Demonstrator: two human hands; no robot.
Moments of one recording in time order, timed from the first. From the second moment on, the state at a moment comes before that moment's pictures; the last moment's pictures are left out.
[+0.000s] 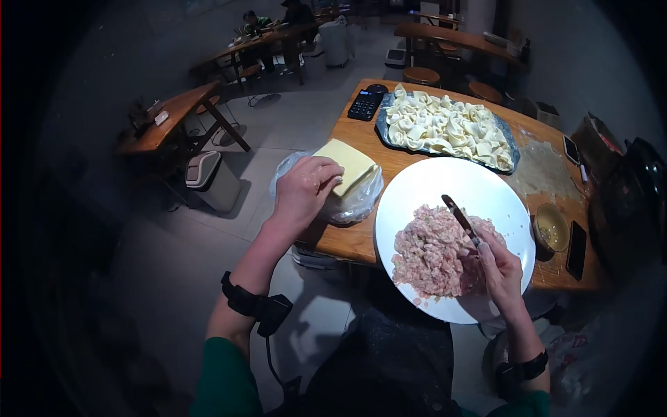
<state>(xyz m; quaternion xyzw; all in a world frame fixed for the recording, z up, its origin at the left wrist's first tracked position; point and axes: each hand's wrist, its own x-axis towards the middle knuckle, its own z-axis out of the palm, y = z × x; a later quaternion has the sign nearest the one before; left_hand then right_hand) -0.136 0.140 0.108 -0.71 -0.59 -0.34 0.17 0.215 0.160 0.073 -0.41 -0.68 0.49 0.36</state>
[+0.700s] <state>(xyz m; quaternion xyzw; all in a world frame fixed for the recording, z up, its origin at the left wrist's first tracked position) -0.174 0.157 0.132 -0.84 -0.51 -0.15 0.10 0.254 0.109 0.050 -0.41 -0.73 0.40 0.38</state>
